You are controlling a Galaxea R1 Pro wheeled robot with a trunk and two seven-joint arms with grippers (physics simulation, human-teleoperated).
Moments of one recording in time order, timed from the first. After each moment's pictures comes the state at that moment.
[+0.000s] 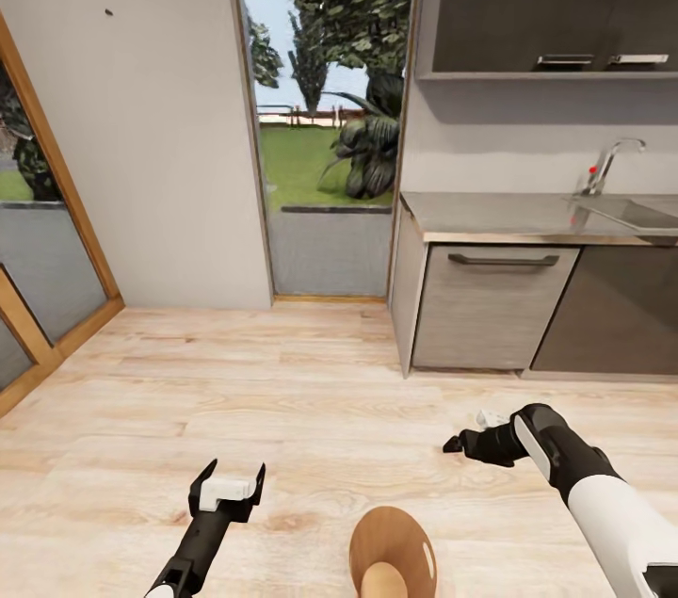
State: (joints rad) left arm -0.08 0.01 -0.11 -1.10 0.04 -0.26 -0.01; right arm -0.75 -0.22 0.03 -0.54 -0.14 0.88 0.42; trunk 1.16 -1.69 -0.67
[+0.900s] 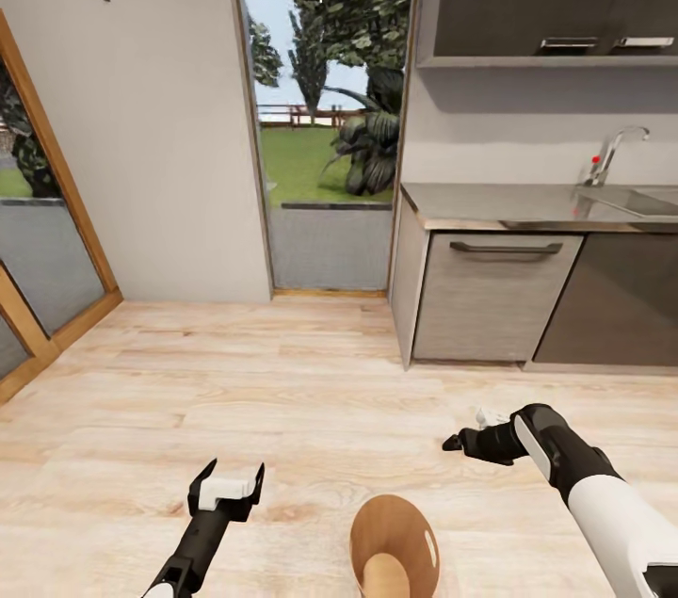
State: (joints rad) left arm -0.09 0.01 -0.10 -1.09 0.04 -0.25 -0.01; right arm -0.75 -0.22 0.03 -0.54 -0.14 0.87 0.43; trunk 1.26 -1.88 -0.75
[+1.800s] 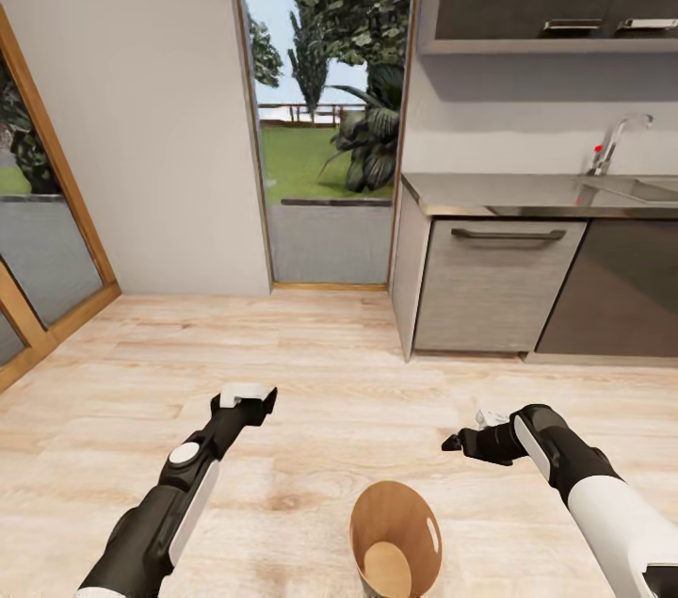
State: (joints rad) left arm -0.41 0.01 -0.10 -1.12 0.13 0.17 -0.06; right arm -0.75 -0.22 0.03 -0.54 -0.14 0.87 0.43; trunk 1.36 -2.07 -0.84
